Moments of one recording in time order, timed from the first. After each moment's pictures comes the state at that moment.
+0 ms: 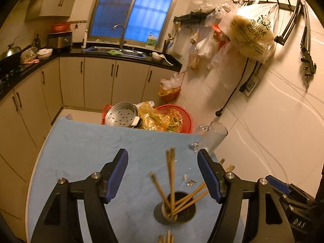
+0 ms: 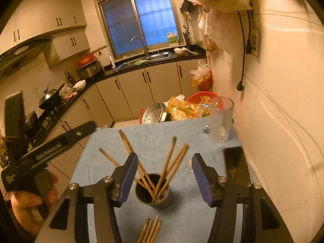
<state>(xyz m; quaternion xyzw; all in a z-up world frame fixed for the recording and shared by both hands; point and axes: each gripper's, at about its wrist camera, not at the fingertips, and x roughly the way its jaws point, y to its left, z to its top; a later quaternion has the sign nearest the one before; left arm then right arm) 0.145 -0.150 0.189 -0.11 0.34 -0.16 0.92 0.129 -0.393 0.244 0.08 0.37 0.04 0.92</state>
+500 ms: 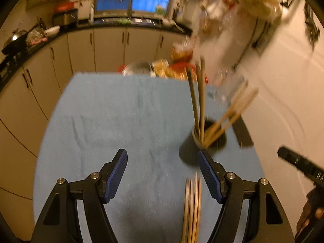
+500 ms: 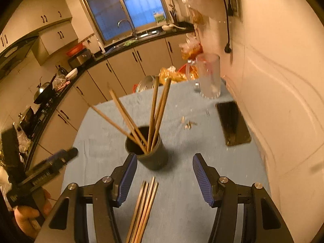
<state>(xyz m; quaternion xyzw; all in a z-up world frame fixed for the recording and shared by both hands) 0.084 -0.134 0.099 -0.06 0.46 -0.15 0.88 0.077 -0.403 0.183 0.12 0.44 0.02 0.89</state>
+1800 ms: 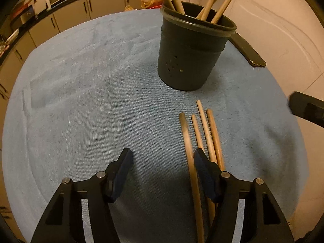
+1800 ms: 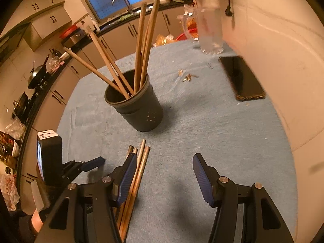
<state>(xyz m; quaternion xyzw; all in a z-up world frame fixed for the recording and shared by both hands) 0.074 -0.206 -0.037 0.08 0.55 -0.21 0.80 0.072 -0.394 0.083 0.14 0.51 0.03 0.85</state>
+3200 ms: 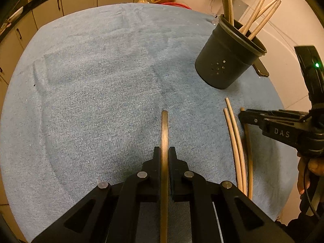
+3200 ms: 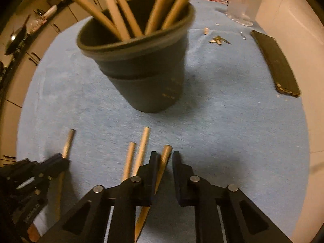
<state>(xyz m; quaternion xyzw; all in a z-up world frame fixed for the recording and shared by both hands) 0.088 -0.121 -0.038 0.01 0.58 -0.22 0.79 0.143 -0.313 0.003 0.04 0.63 -0.01 0.78</state>
